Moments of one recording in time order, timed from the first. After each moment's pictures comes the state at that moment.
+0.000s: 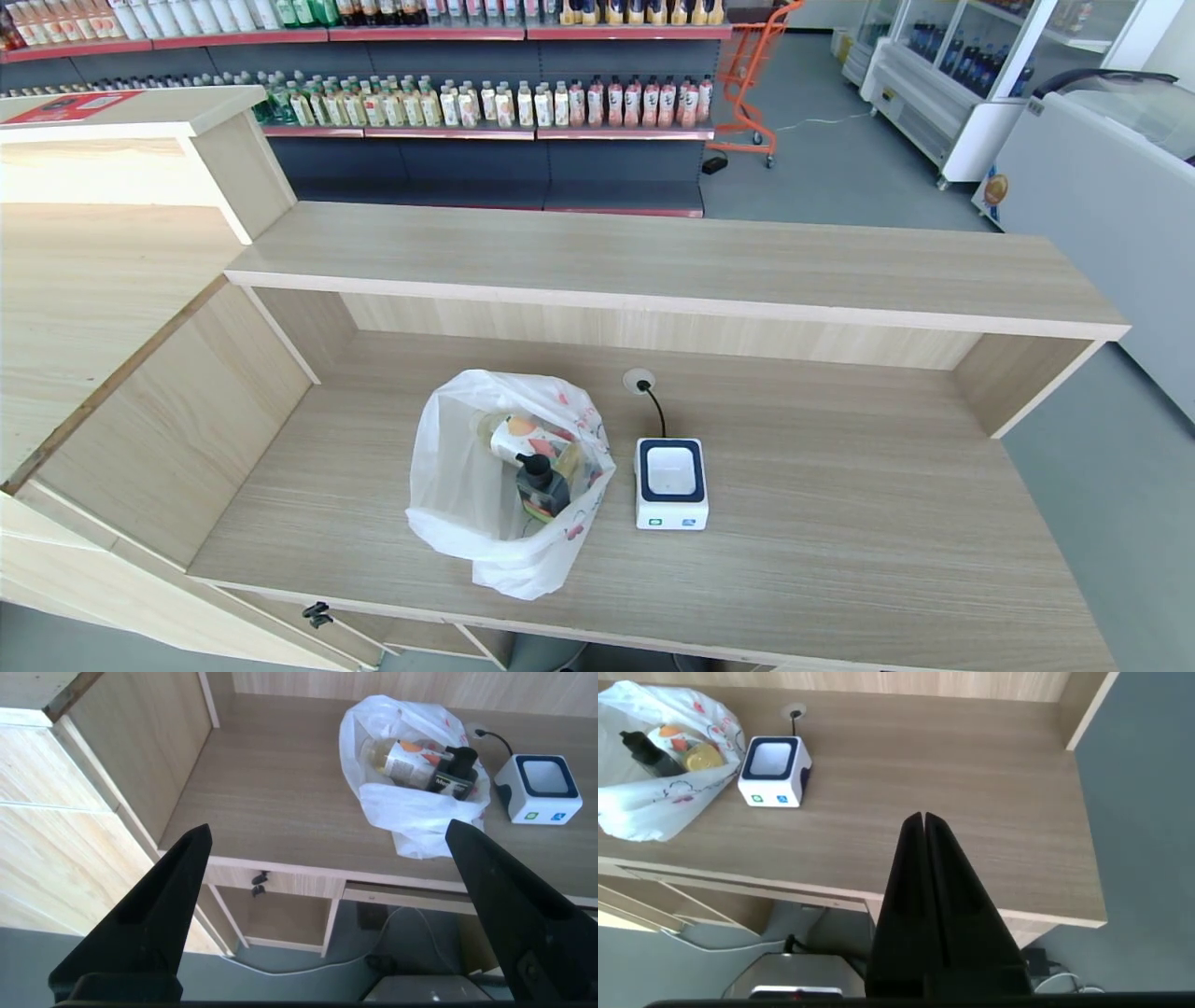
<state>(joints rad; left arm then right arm) 0.00 0.00 0.00 0.00 0.00 0.00 0.01 -0.01 0.00 0.01 0.05 -0.03</state>
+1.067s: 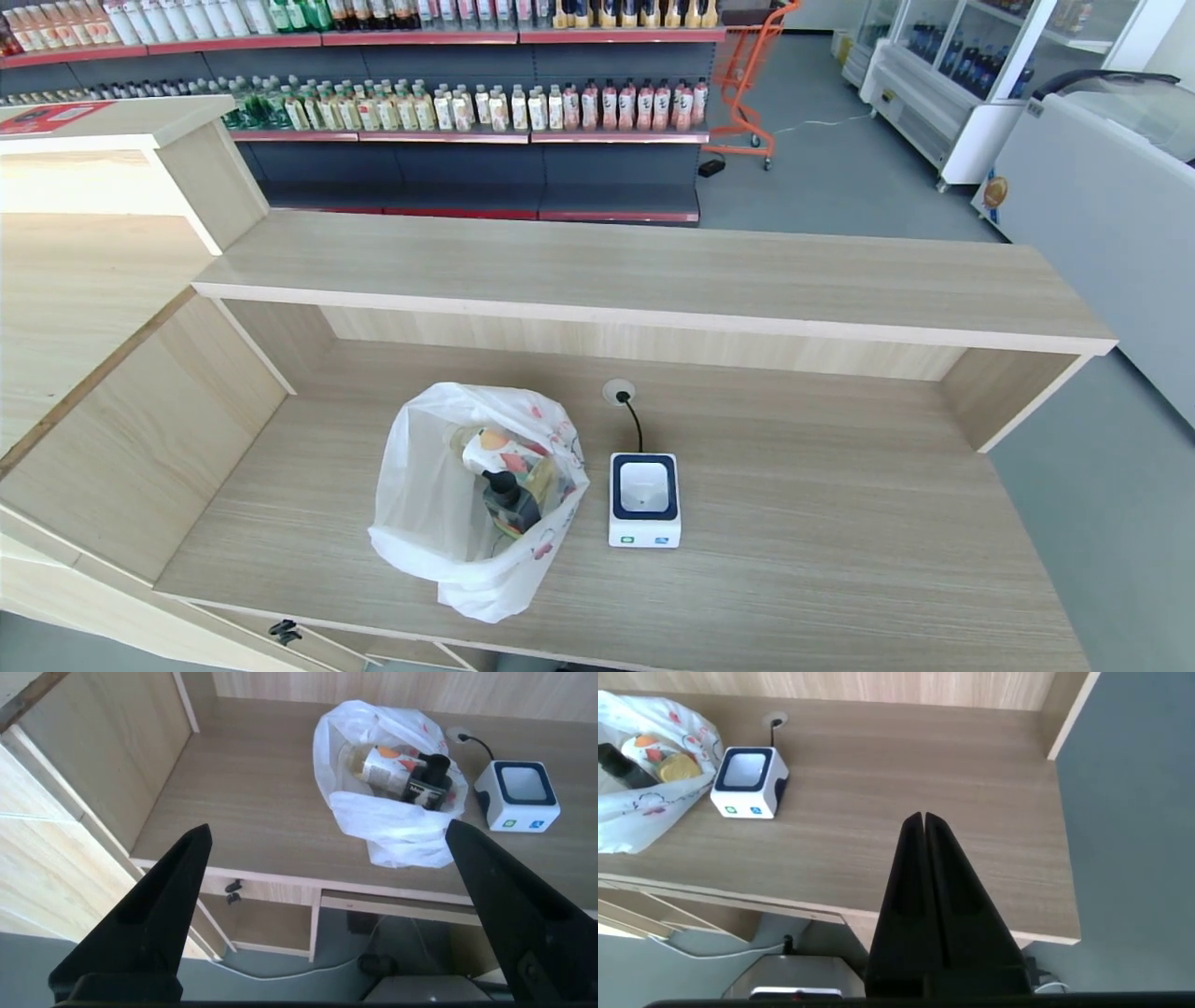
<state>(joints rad) 0.00 0.00 0.00 0.00 0.00 0.00 0.01 0.00 0.00 0.01 0.05 -0.03</state>
